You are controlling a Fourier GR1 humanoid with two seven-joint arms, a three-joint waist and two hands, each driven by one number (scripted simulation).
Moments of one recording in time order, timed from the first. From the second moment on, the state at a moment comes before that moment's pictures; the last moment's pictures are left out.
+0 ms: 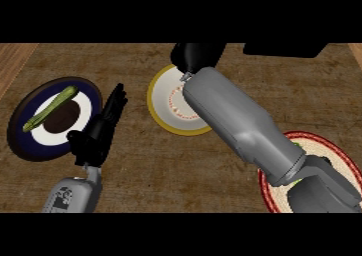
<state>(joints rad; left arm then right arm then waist) -0.19 0.06 -0.12 -1.50 -0.03 0.09 0.07 -1.31 -0.01 0.59 -0.51 0.94 -0.55 1.18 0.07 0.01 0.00</state>
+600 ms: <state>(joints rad) -0.20 0.07 -0.10 -1.51 -0.03 0.09 0.09 -1.09 -0.01 0.51 -0.57 0.72 -0.73 1.03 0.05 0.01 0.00</state>
